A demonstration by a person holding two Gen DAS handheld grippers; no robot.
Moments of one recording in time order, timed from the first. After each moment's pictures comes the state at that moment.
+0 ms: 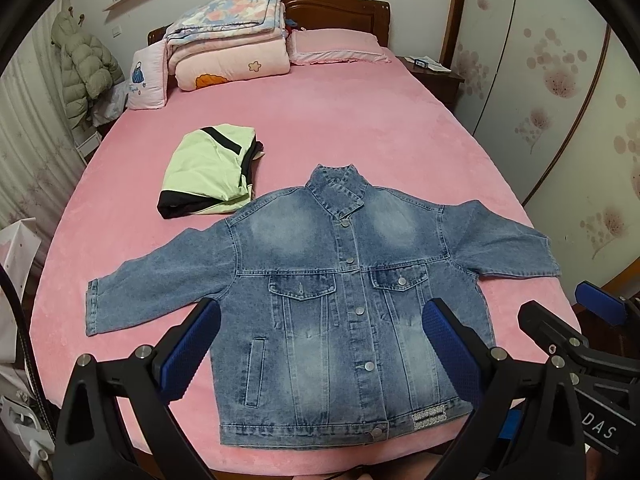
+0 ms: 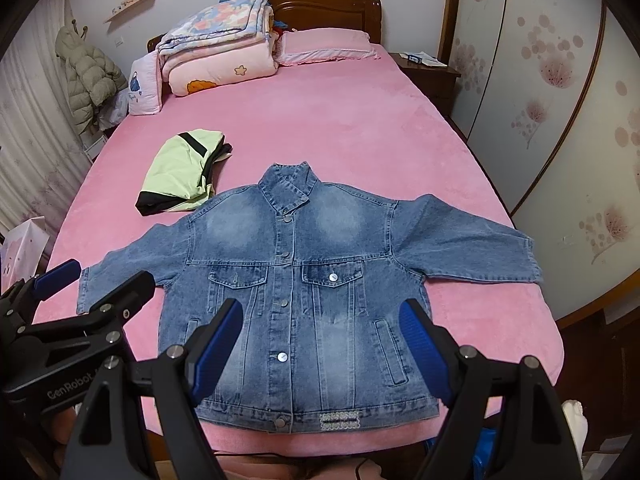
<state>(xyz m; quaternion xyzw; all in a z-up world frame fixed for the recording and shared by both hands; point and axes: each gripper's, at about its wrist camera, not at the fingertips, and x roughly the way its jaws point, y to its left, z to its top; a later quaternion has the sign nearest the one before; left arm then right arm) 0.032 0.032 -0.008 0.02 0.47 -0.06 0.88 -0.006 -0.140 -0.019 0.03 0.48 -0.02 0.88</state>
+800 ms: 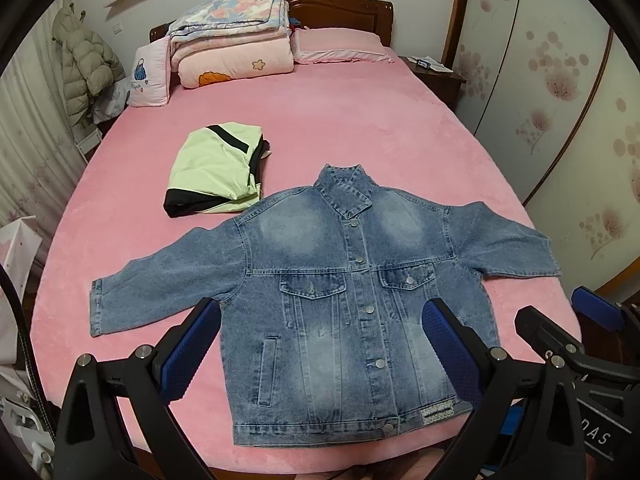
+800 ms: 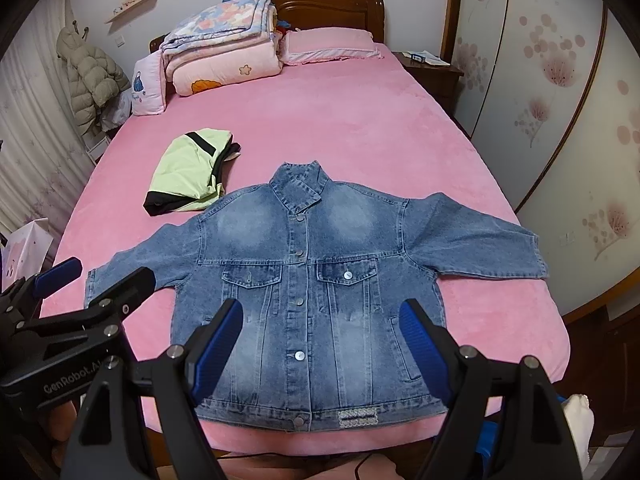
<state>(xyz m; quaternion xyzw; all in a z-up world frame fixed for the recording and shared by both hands) 0.032 0.060 -0.004 0.01 0.48 -0.06 0.88 -0.010 -0.113 -0.018 0.04 0.47 -0.02 0.88</state>
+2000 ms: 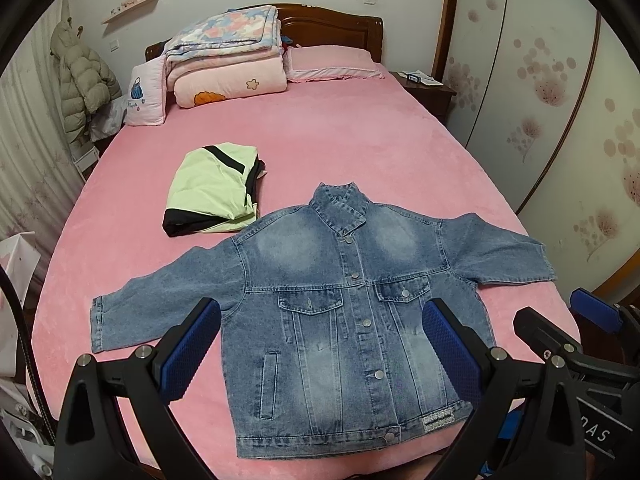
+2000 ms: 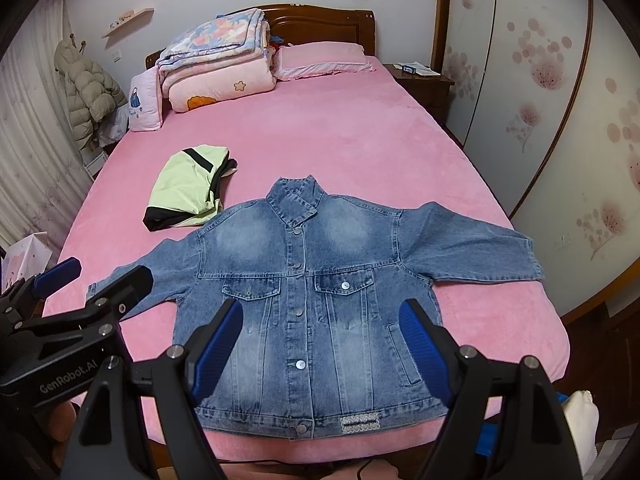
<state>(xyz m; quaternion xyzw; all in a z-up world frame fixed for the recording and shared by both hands) 0.030 0.057 0.012 0.03 0.45 -0.07 0.89 -0.019 -0.112 -0.007 0.04 0.45 -0.03 0.89</state>
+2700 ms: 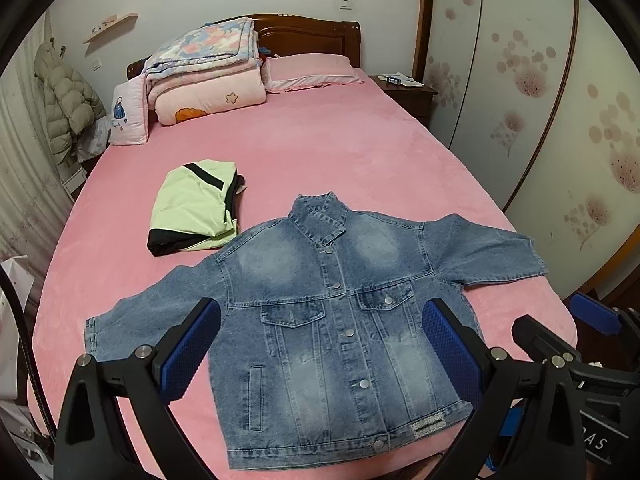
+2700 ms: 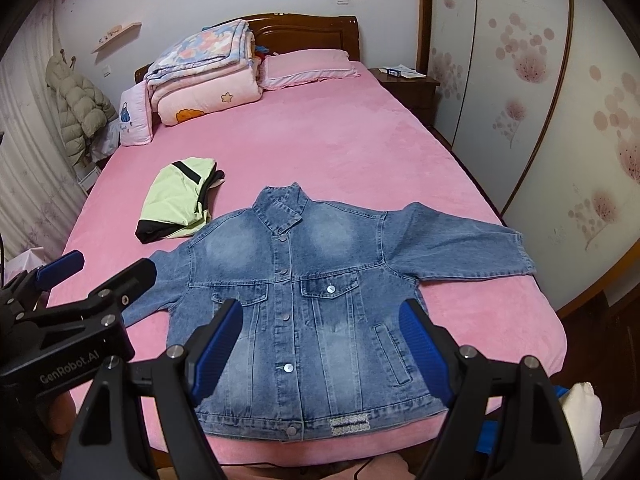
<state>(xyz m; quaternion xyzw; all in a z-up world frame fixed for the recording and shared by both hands) 0.029 0.023 0.017 0.05 0.43 -0.10 0.90 -0.030 -0.140 -0.004 0.06 0.44 -0.05 0.89</state>
